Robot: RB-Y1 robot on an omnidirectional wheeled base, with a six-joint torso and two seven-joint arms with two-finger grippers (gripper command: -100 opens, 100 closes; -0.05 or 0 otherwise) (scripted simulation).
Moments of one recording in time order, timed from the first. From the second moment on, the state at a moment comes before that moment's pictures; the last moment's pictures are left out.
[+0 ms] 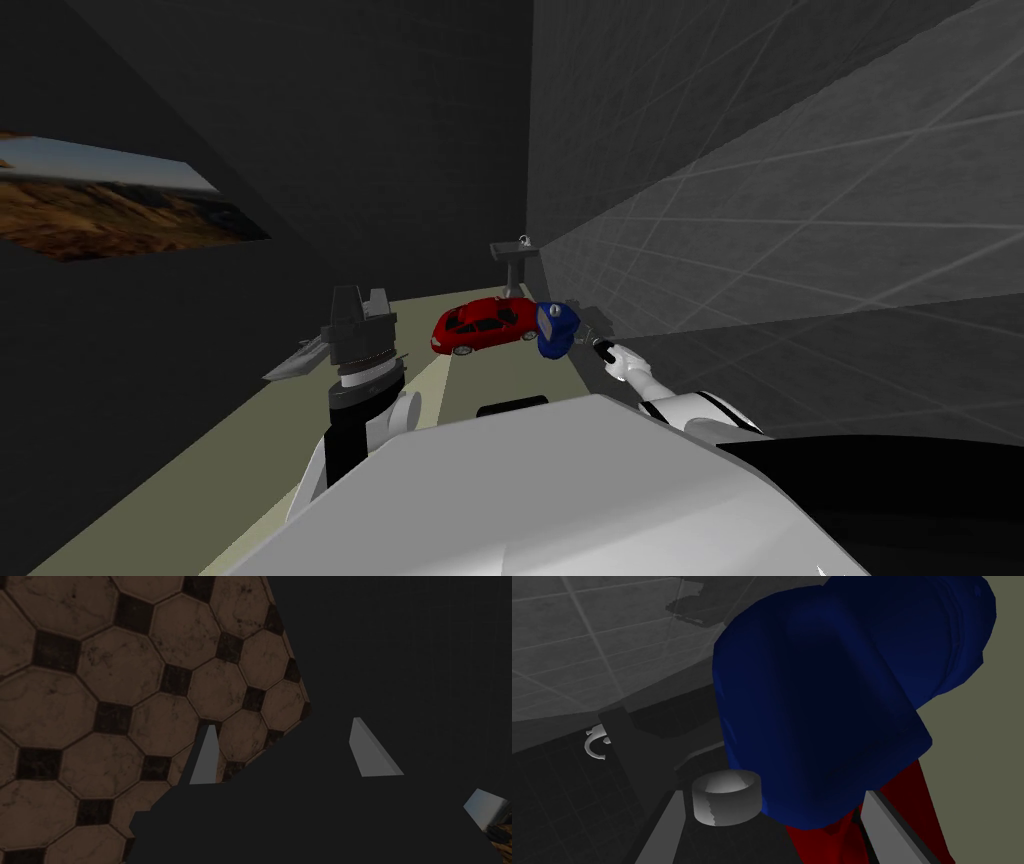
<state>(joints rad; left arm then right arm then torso) 0.47 0.01 0.04 -2.38 -0.12 -0.62 -0.12 -0.17 -0.53 -0.03 -0.67 0.76 -0.21 1.62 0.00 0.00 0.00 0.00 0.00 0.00</state>
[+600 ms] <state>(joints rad) 0.48 0.01 0.04 -2.38 -0.12 -0.62 -0.12 -0.17 -0.66 0.07 -0.67 0.87 -0.29 1.70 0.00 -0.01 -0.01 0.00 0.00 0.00</state>
